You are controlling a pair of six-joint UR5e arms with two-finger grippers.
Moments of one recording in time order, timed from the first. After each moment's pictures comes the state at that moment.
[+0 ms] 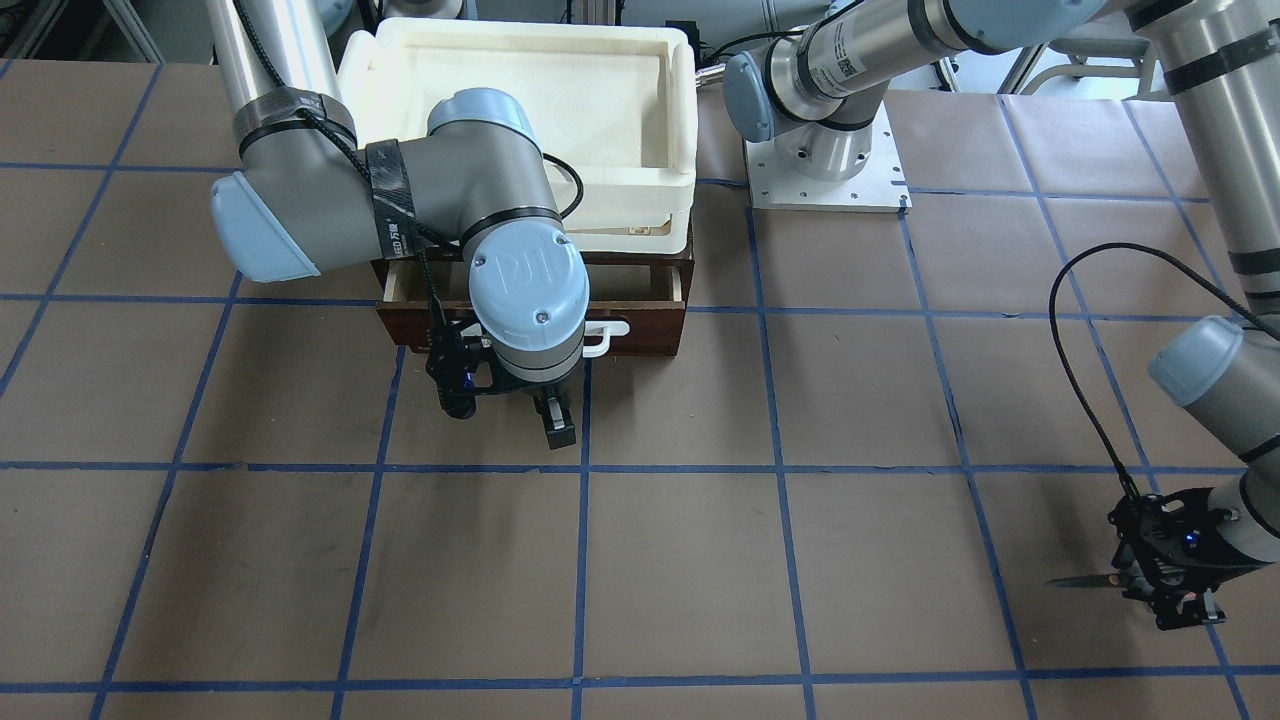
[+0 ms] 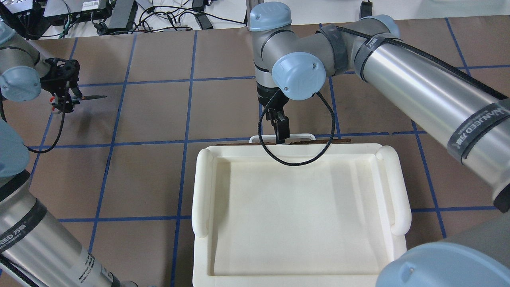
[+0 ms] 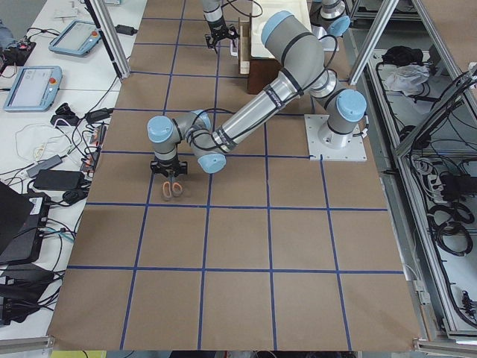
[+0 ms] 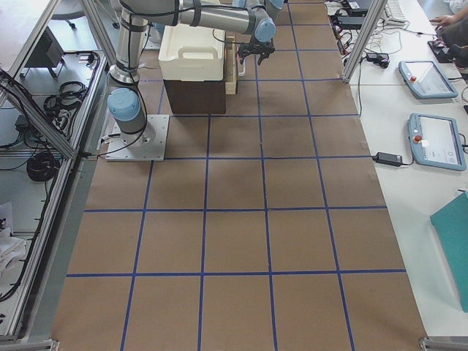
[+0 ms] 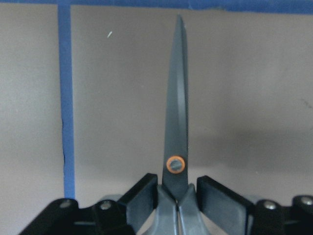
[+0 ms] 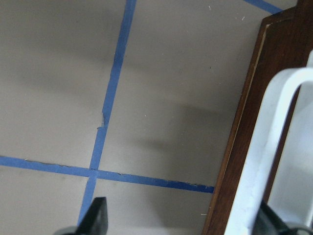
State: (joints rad) left arm -1.06 -2.23 -1.41 -1.02 1.53 1.99; right arm 1.90 -1.11 1.45 -1.67 -1.52 1.62
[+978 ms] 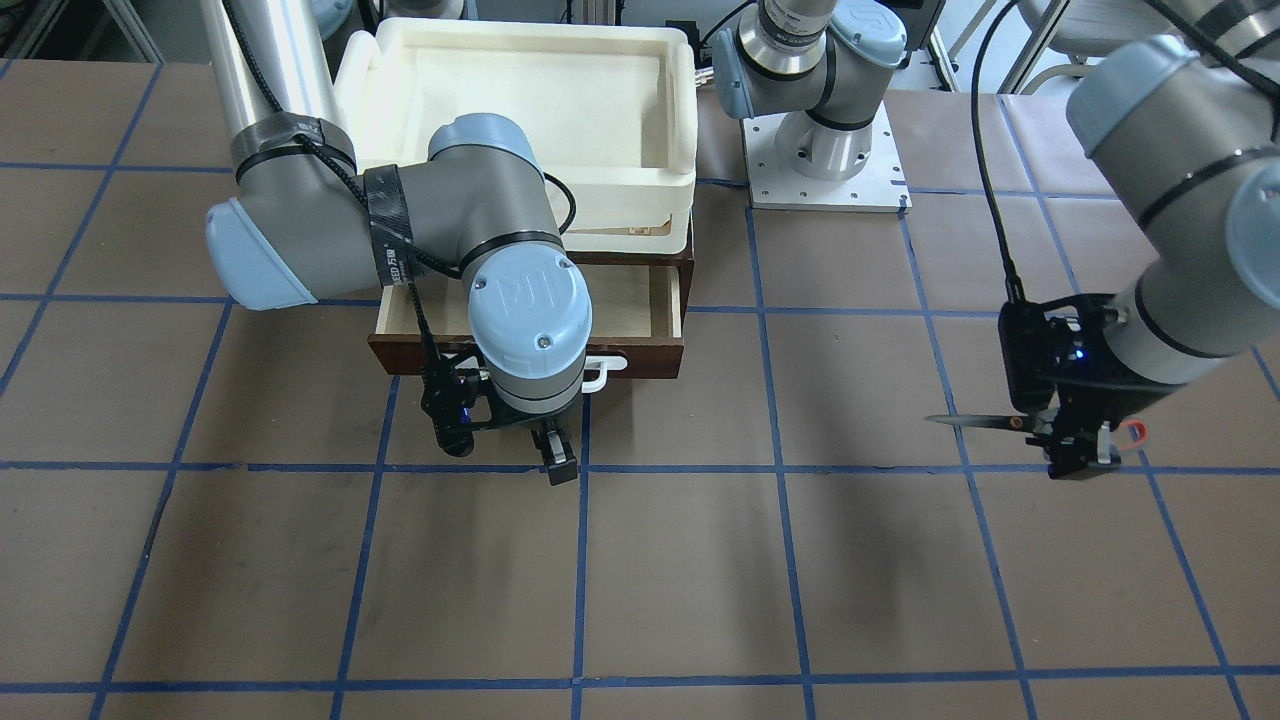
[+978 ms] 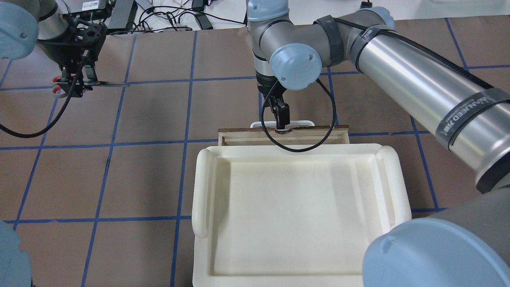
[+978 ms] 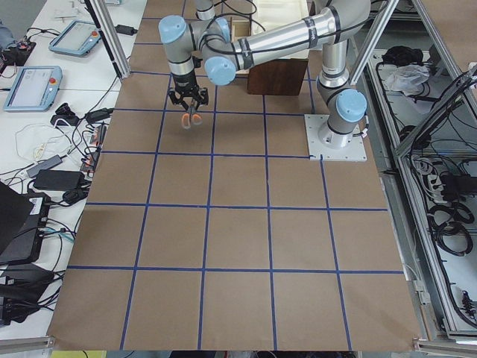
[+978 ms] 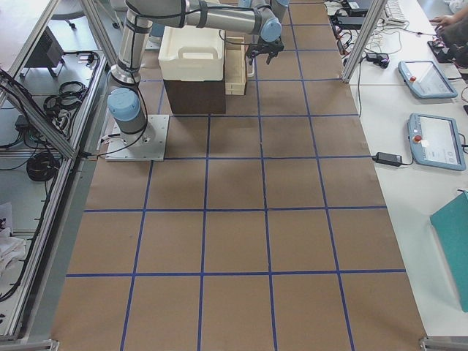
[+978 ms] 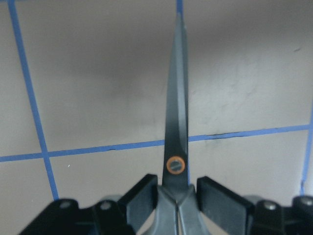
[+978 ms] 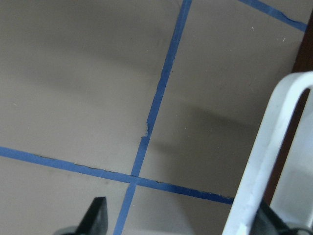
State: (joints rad) left arm -1.36 -1.82 -1.45 -1.50 1.68 1.85; right arm 1.89 -1.06 1.37 -1.70 -1.55 1.58
